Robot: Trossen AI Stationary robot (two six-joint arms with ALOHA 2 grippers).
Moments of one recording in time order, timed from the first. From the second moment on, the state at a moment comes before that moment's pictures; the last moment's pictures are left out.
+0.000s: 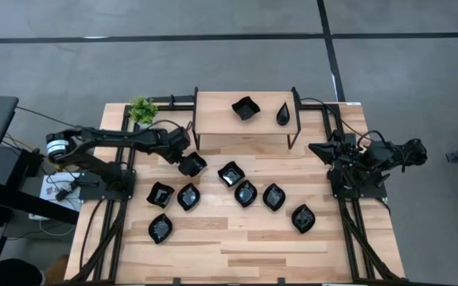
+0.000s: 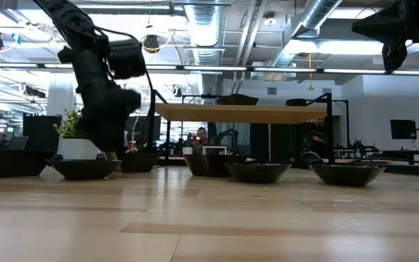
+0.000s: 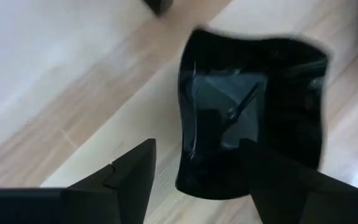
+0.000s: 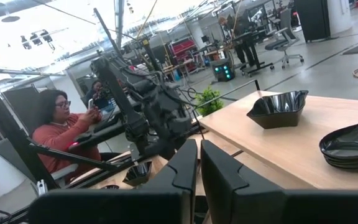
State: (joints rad) left arm 0.35 1.40 0.67 -0.48 0.05 -0.40; right arm 0.33 0.00 0.30 -0.20 0.65 0.32
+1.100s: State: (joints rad) left arm 0.35 1.43 0.67 -0.42 0.05 -0.41; right arm 0.33 0.00 0.30 -0.20 0.65 0.32
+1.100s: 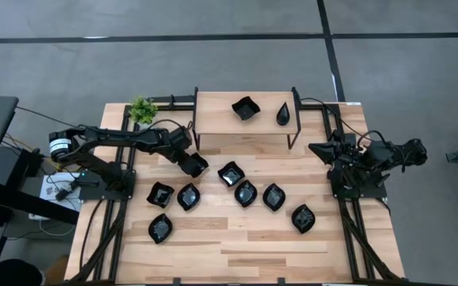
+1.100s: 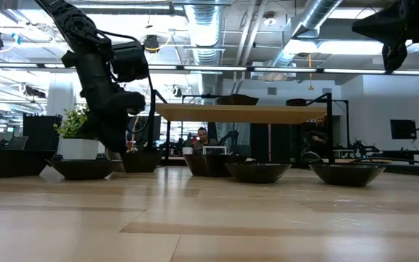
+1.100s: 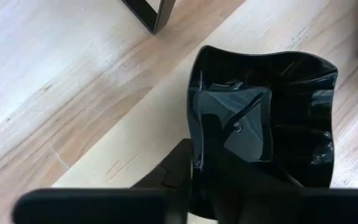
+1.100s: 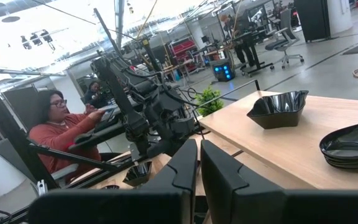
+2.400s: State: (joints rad) left arm 0.12 1.15 0.90 -0.24 0.03 -0.69; right arm 0.33 0.00 0.30 -0.18 0.65 0.36
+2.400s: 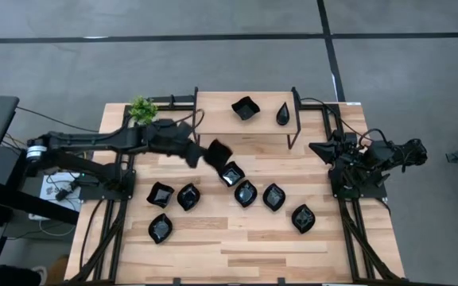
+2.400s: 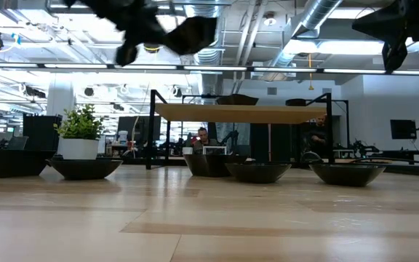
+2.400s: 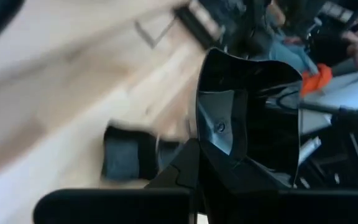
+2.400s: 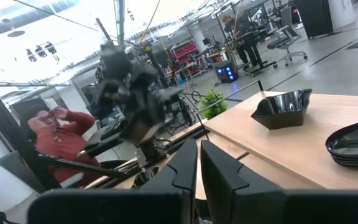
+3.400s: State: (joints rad) left arm 0.51 1.78 1.64 -0.44 0.15 -0.25; right arm 0.32 0.00 0.30 -0.21 0.65 0.36
